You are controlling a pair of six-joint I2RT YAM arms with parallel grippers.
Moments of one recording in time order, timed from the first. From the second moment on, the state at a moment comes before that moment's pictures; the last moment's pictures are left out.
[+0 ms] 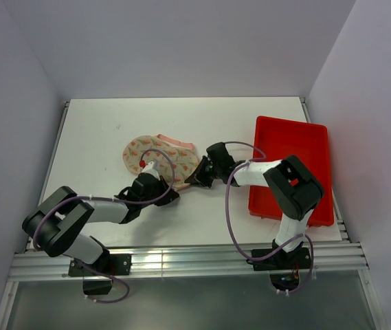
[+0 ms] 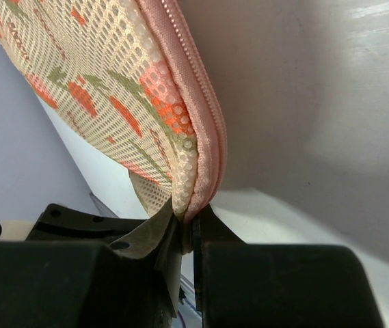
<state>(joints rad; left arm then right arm) -0.69 1.49 0.39 0.52 0.06 -0.86 0.59 1.79 0.86 0.12 -0.32 1.17</state>
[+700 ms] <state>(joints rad) -0.65 1.42 0.37 0.50 0.08 -0.88 0.59 1.79 0.90 0.09 -0.33 1.10</state>
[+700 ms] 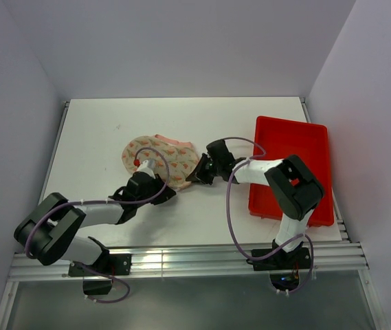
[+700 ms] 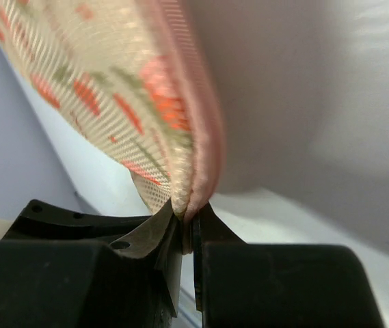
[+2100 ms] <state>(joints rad) -0.63 0.65 0.74 -0.49 -0.24 -0.70 0.57 0.72 0.85 -0.47 0.21 0.80</state>
